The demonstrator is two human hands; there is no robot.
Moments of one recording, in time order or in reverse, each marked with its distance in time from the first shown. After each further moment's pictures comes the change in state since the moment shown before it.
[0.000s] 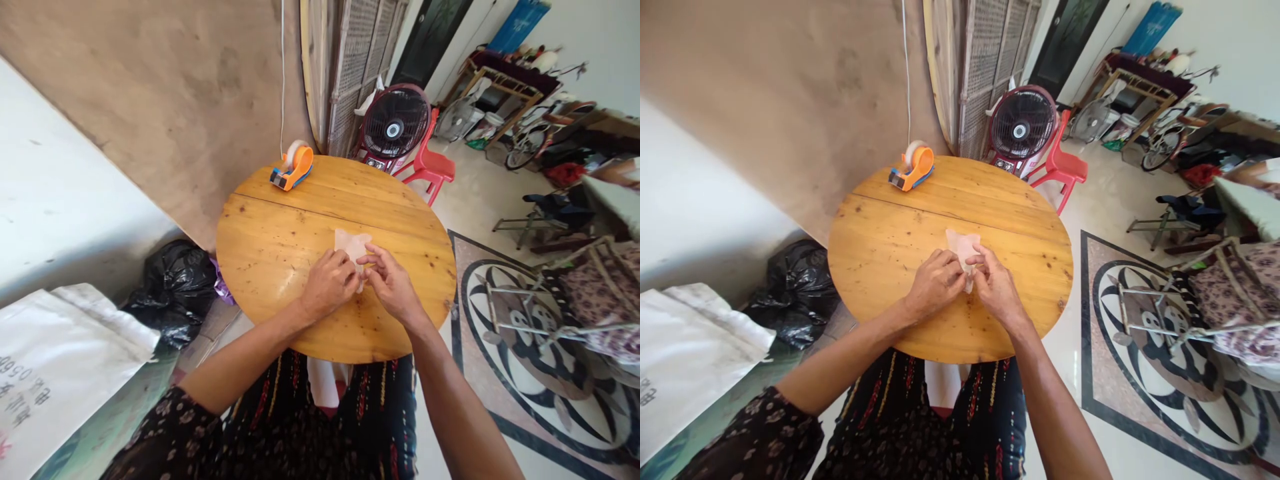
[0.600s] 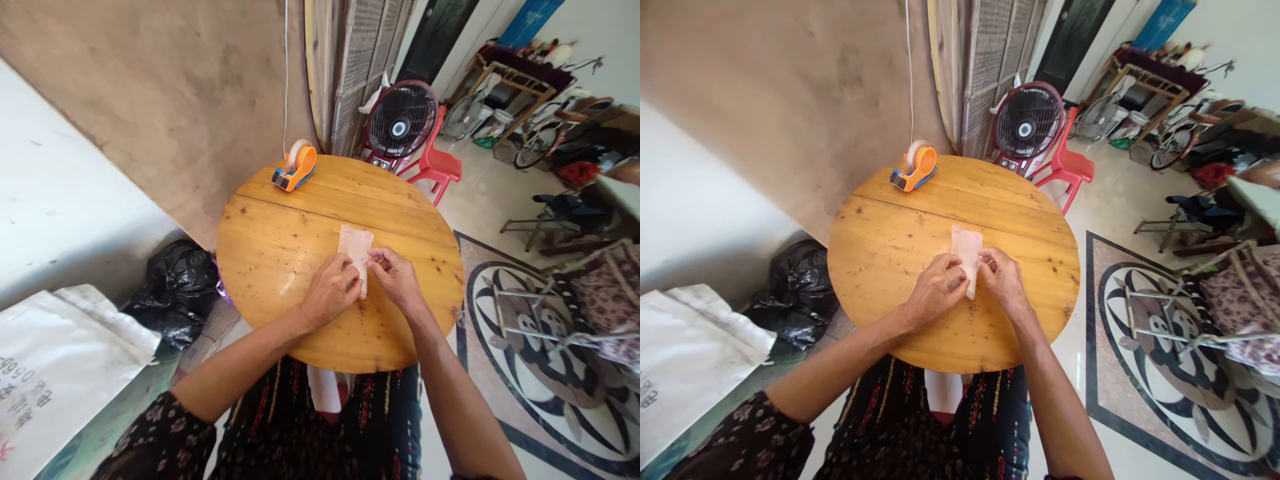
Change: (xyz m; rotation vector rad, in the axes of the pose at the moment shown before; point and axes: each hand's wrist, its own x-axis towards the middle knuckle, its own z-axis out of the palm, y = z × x) left_hand -0.004 -0.006 0.006 -0.123 0.063 -0.027; right_hand 0.030 0.023 -0.006 -0.232 0.116 -0.032
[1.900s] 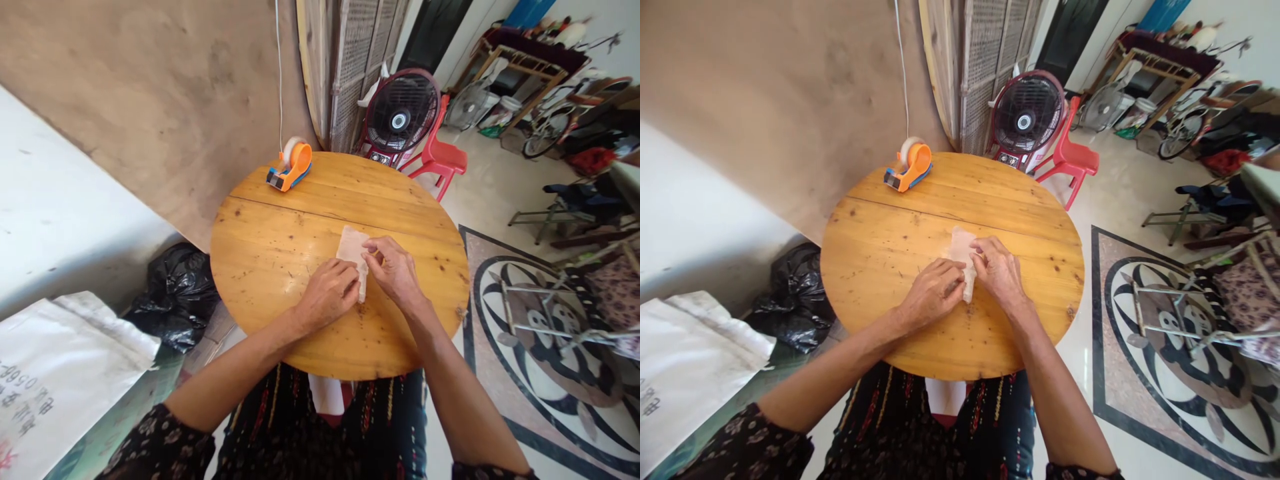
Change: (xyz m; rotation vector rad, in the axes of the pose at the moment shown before) left_hand 0.009 0.001 -0.004 -0.048 -0.139 0.068; right_hand 0.015 -0.005 -0.001 -0.244 0.055 -0.222
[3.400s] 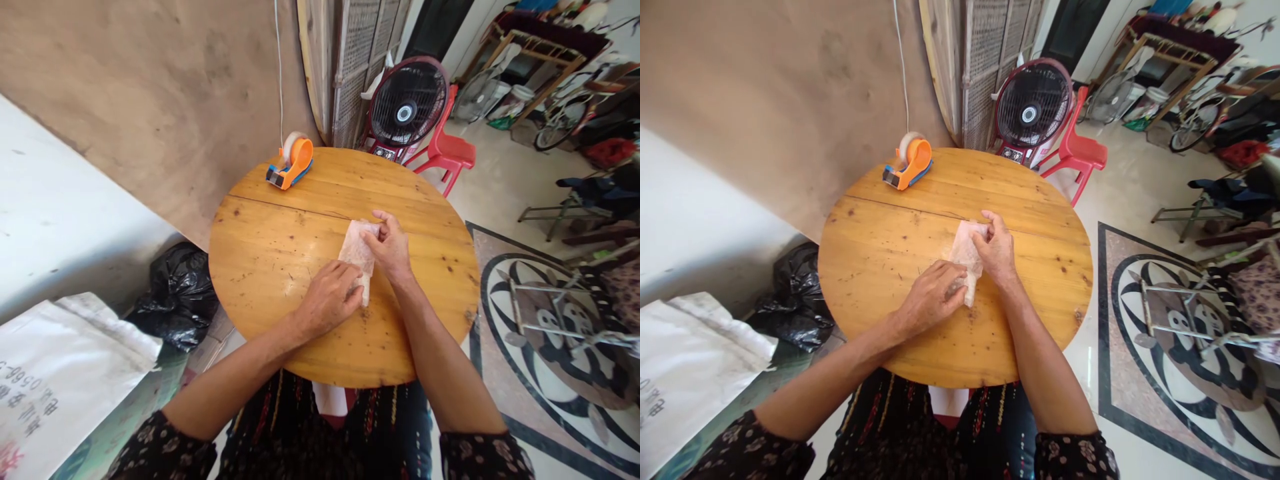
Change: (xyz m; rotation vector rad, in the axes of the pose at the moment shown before) left_hand -0.001 -0.001 -0.001 -0.032 -0.006 -0.054; right_hand 0.043 0.030 0.043 0.483 0.121 0.280
